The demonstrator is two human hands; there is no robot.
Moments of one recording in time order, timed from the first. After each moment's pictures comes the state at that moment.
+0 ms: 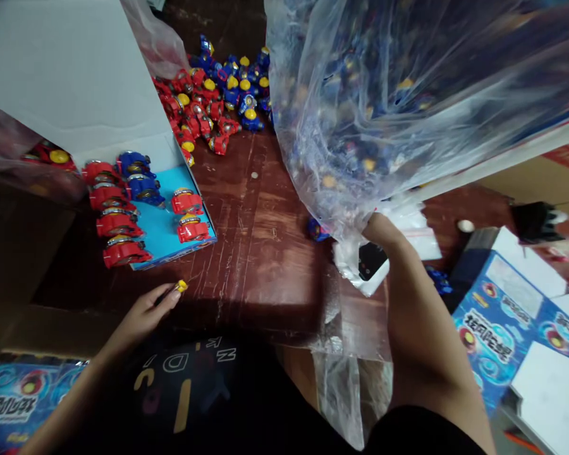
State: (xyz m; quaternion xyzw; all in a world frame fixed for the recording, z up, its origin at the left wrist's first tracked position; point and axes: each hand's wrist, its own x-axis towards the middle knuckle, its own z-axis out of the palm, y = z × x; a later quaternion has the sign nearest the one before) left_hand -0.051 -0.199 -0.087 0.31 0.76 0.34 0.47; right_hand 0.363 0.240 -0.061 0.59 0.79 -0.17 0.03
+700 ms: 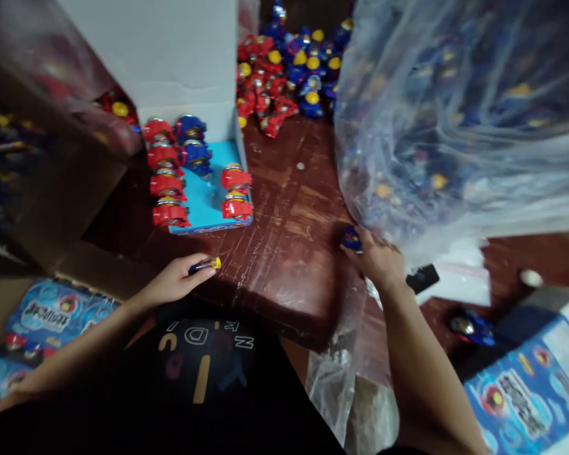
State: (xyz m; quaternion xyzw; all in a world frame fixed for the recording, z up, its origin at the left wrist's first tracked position) left_hand -0.044 -0.197 -0.081 0.38 0.71 0.35 0.48; right_hand 0.310 0.154 -0.097 0.39 0.92 0.01 0.00
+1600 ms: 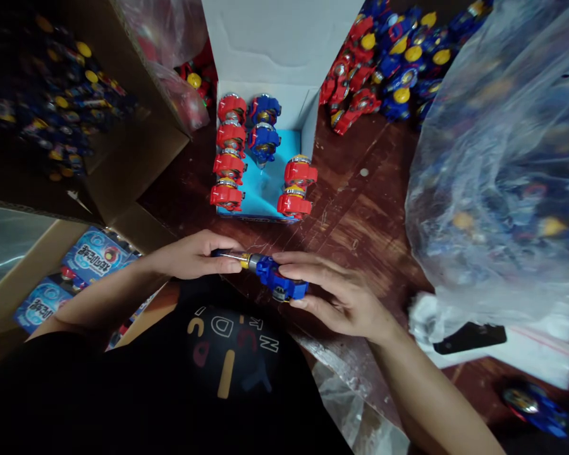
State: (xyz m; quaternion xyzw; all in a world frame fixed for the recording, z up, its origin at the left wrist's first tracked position) left_hand -0.075 -0.201 -0.015 0.50 0.58 0.38 0.52; right_hand 0.164 0.023 -0.005 -0.09 0.85 -0.52 -0.10
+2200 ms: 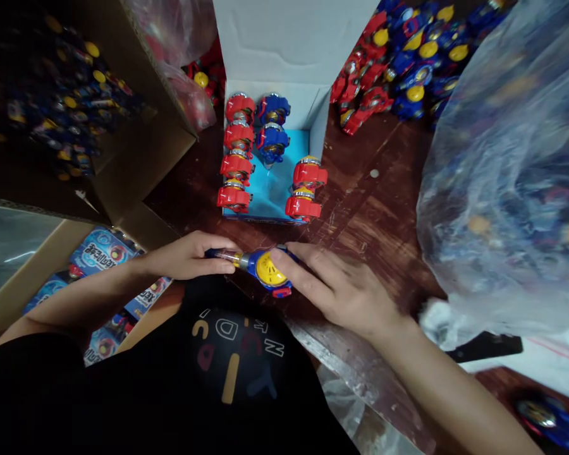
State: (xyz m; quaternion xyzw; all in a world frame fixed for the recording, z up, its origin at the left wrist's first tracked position) left_hand -0.087 -0.222 -0.021 0.51 0.59 0.41 0.47; right_hand 0.152 0.016 0.000 -0.11 0.97 -0.16 -0.14
